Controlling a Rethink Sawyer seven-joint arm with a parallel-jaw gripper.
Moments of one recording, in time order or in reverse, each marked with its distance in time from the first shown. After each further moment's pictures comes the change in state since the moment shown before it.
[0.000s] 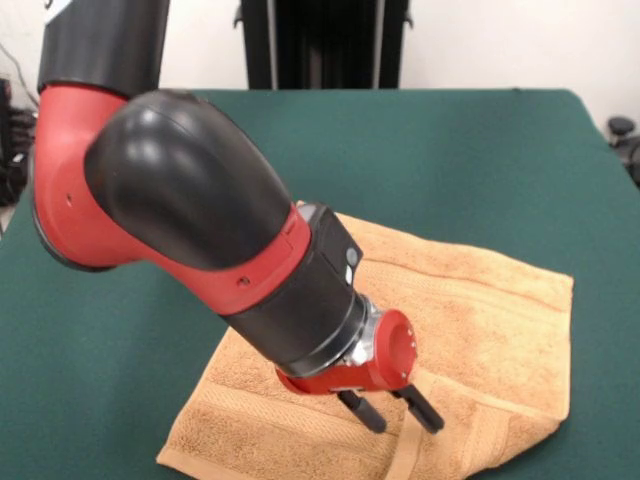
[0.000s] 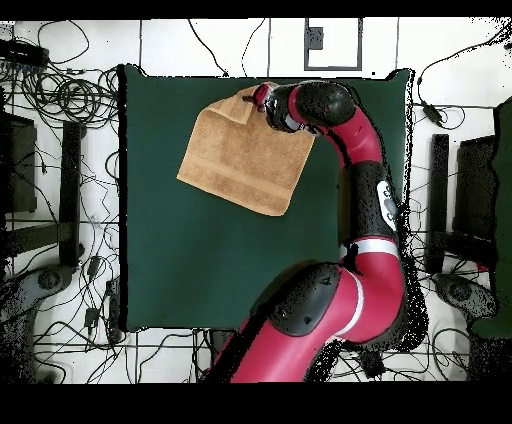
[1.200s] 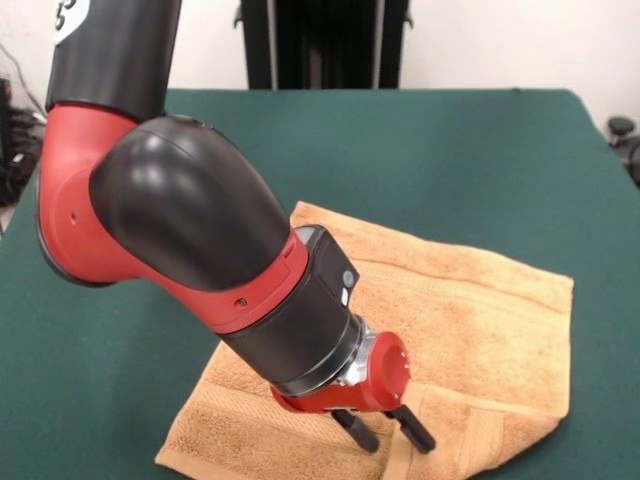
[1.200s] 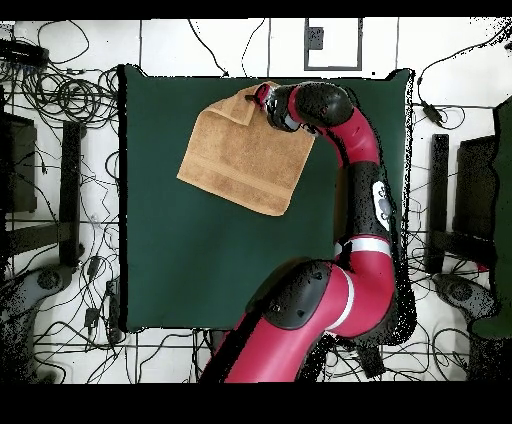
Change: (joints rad) arm 0.012 0.045 0.002 -0.073 -0.007 0.001 0.000
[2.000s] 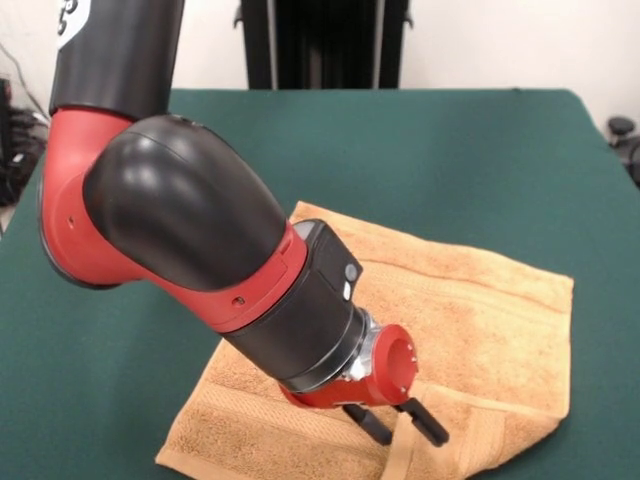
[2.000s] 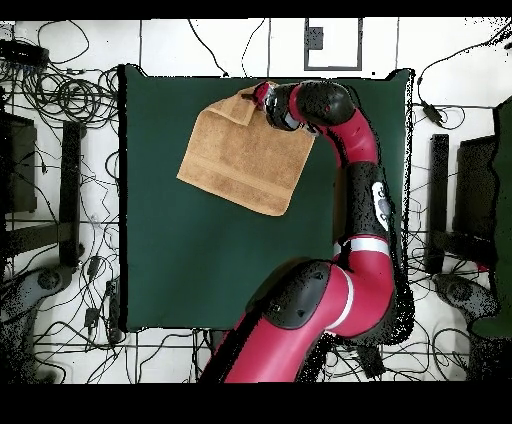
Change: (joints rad) arm -0.001 0.002 0.009 0.005 0.049 0.030 0.000
